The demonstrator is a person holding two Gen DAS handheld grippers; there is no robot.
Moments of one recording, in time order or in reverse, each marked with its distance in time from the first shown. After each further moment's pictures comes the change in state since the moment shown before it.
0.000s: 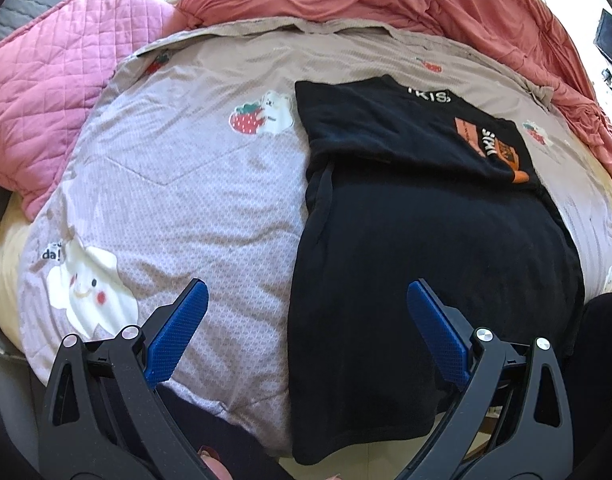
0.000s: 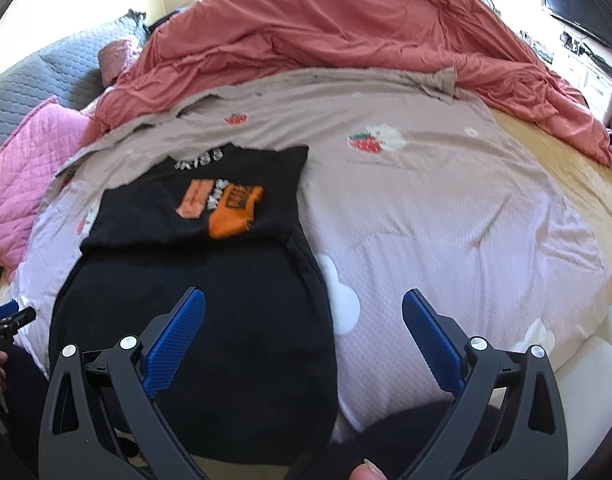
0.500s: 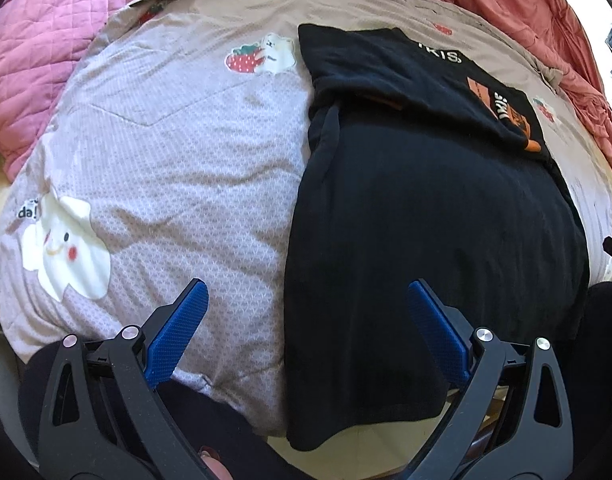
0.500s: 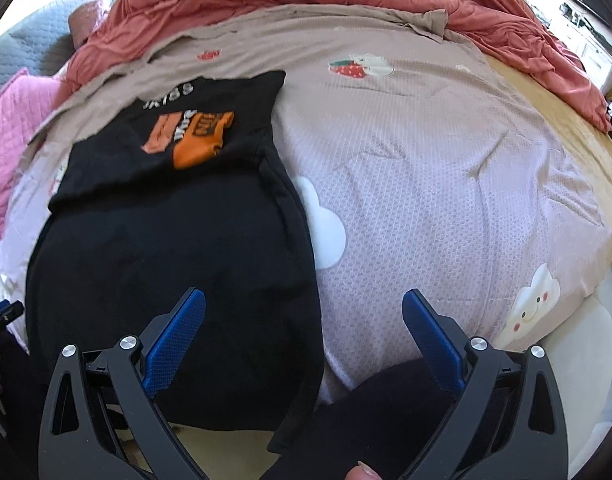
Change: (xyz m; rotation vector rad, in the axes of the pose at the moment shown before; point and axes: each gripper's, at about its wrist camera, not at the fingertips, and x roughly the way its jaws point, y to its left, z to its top) left arm 0.026 0.007 -0.021 -0.035 0.138 -0.036; right arm 0.034 -0.003 -0.025 0.017 0.197 -0.068
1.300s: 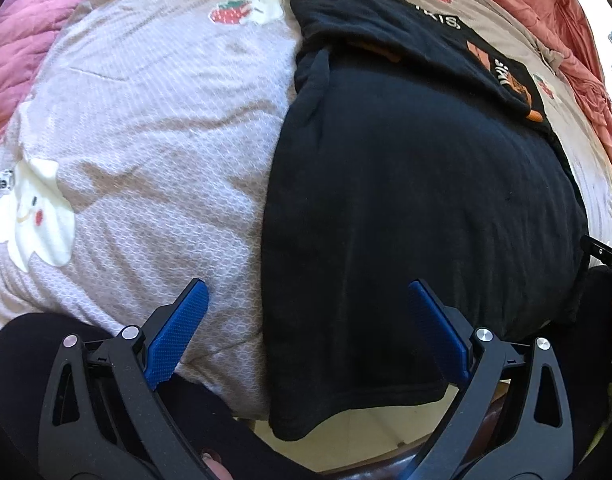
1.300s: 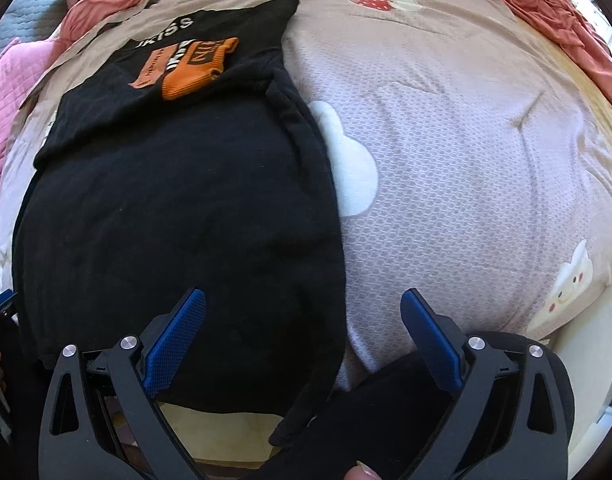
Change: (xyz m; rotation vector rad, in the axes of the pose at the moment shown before) left arm 0.025 -0.003 -0.014 -0.010 0.109 -0.045; right arm 0.043 0.008 -0.009 -0.029 0.190 0.044
